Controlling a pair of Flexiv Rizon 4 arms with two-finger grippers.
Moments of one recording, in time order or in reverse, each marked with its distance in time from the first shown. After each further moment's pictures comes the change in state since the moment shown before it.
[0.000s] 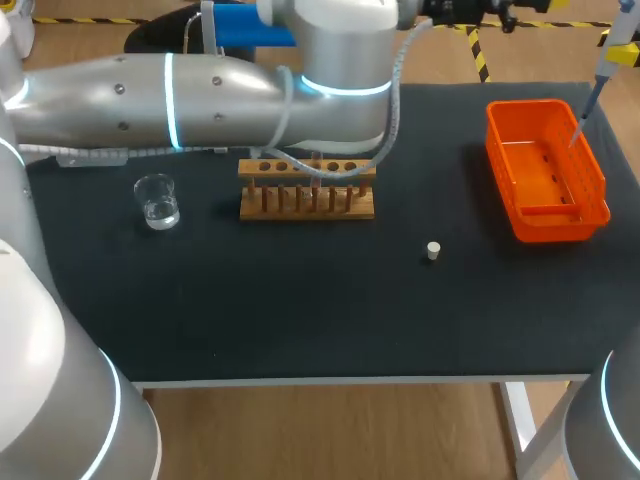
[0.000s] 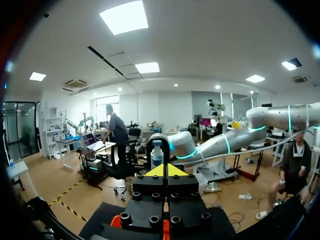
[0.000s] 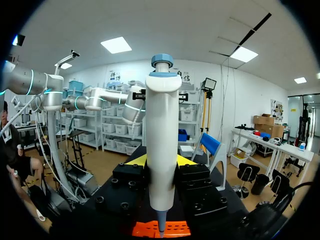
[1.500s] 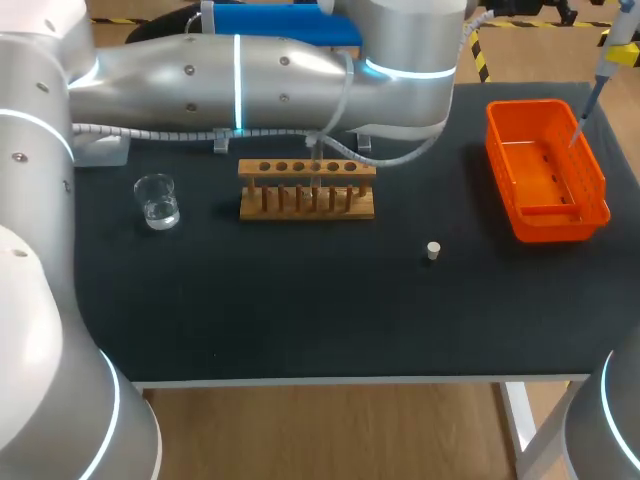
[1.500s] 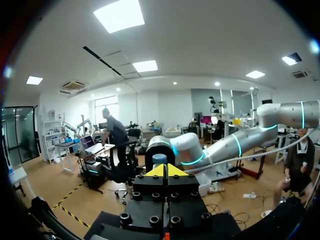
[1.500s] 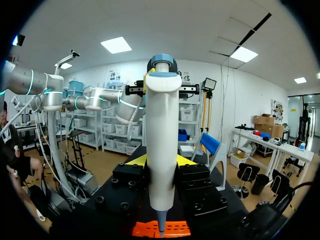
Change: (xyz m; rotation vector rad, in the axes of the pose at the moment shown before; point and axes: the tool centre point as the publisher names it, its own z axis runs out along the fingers) left arm -0.010 -0.007 0.069 -0.007 0.006 0.030; right arm 0.000 0.000 0.000 0.000 0.000 0.000
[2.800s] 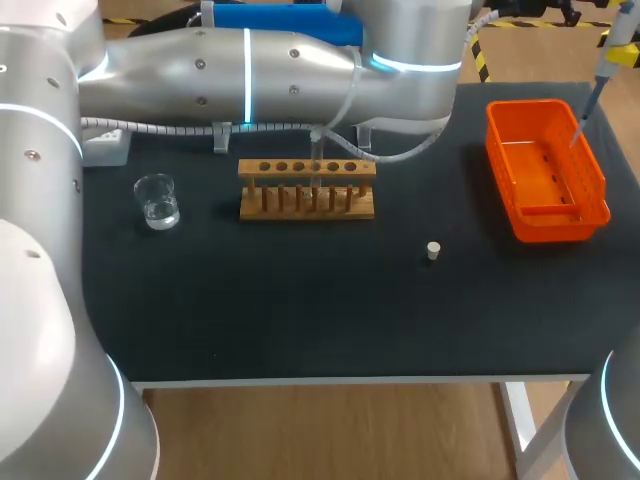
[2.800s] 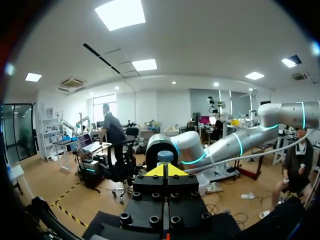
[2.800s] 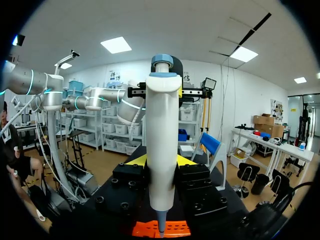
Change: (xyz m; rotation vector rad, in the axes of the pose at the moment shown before) left arm -0.008 0.008 0.011 -0.006 0.018 -0.017; right arm 0.000 -0.001 0.000 0.001 0.000 0.001
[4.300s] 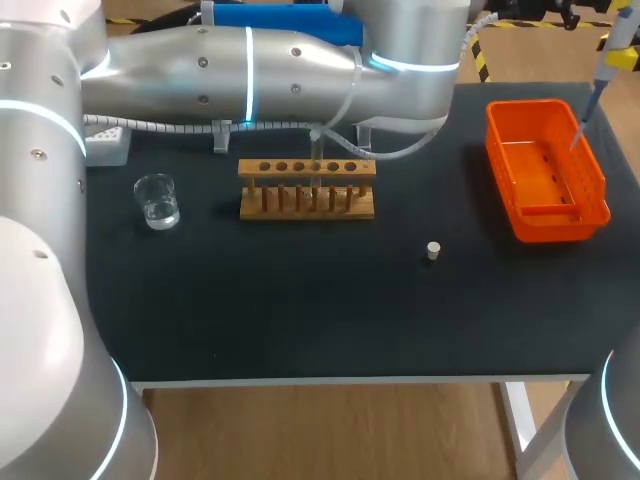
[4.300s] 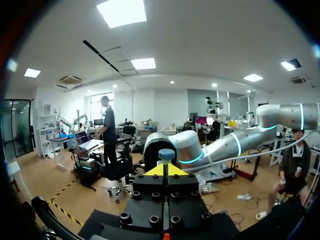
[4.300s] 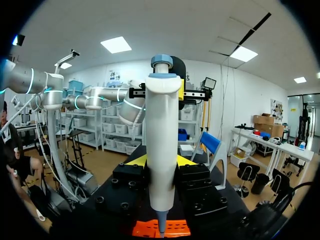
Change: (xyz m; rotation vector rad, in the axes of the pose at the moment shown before) left arm 0.000 0.010 0.004 -0.007 0.028 -0.027; right arm 0.001 -0.005 0.000 0.000 -0.002 0.000
